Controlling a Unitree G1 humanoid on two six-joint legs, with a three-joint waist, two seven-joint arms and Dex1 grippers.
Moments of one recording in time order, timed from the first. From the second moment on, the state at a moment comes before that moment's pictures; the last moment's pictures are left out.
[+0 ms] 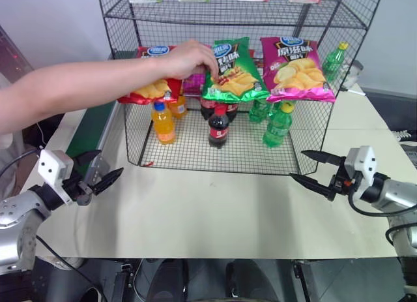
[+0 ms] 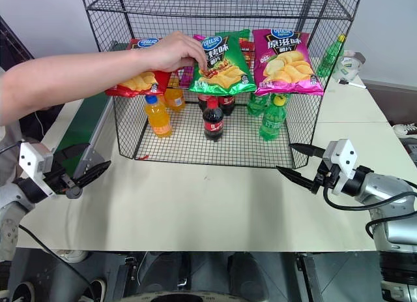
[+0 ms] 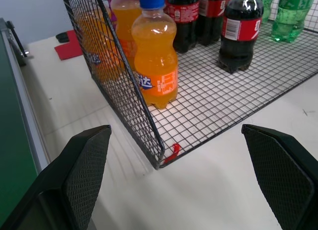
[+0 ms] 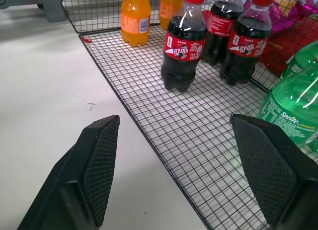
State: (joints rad) left arm 0.04 0.71 0.41 -0.01 -0.49 0.14 -0.93; right arm -0.06 -0.76 -0.28 0.00 0.47 0.04 1.13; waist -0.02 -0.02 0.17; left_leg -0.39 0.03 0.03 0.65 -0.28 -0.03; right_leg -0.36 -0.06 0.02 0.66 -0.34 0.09
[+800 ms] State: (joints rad) left arm 0.03 0.70 0.41 -0.01 -0.45 0.08 -0.89; right arm -0.11 -0.76 -0.26 0.03 0.47 0.03 1.14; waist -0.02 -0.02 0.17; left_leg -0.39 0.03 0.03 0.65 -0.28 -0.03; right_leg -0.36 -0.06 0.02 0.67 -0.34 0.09
